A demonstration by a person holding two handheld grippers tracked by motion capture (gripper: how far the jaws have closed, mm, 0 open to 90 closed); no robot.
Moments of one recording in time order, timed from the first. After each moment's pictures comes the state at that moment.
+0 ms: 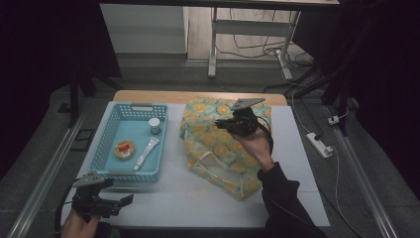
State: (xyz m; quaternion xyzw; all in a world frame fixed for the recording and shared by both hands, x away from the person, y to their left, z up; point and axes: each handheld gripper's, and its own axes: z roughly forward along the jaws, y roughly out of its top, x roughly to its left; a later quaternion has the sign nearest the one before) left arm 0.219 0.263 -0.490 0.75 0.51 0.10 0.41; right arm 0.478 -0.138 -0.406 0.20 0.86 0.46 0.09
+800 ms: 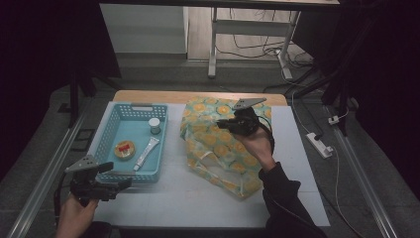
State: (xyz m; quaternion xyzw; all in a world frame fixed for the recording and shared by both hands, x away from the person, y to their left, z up) left arm 0.251 0.276 -0.471 0.74 0.48 0.11 0.46; right arm 0.480 -0.142 -0.407 0.20 0.86 0.46 0.09
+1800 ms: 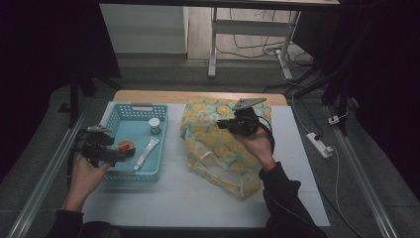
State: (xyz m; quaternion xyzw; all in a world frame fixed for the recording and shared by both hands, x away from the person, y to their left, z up) left arm 0.345 0.292 -0.465 0.75 0.54 0.12 0.36; right arm 0.481 -0.143 -0.408 0.20 0.86 0.46 0.09
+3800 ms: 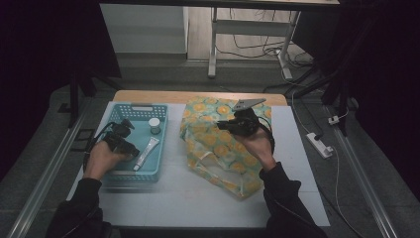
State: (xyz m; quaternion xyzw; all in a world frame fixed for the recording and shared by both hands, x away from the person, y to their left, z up) left arm 0.431 0.276 -0.514 0.81 0.58 0.04 0.11; right arm 0.482 -0.143 -0.411 0.19 0.87 0.45 0.08
